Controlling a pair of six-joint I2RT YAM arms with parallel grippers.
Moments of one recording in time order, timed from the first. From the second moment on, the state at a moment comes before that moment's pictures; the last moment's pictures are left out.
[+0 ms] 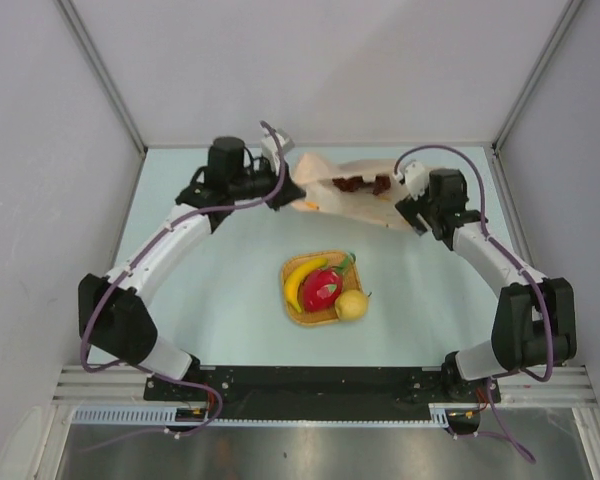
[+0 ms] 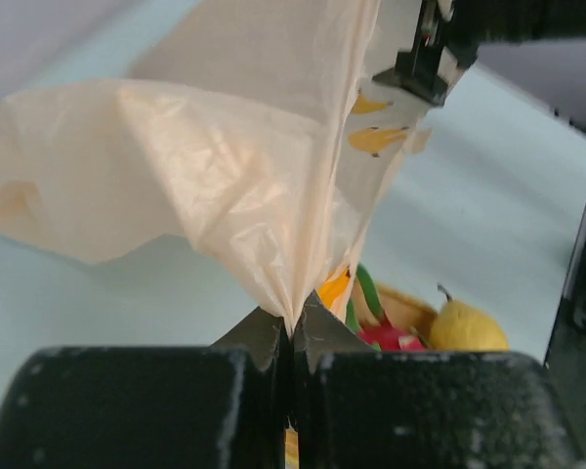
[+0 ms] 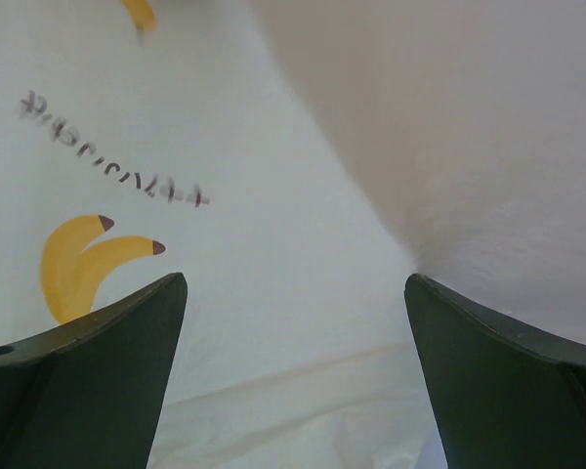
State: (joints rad) left arm -0.40 1.50 1.43 -0.24 0.65 0.03; right arm 0.17 1.44 1.08 -0.16 0.18 -0.63
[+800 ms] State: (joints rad) left arm -0.48 1.39 1.26 -0.26 0.54 -0.08; right arm 0.46 1.35 0.95 -0.31 -0.14 -0.67
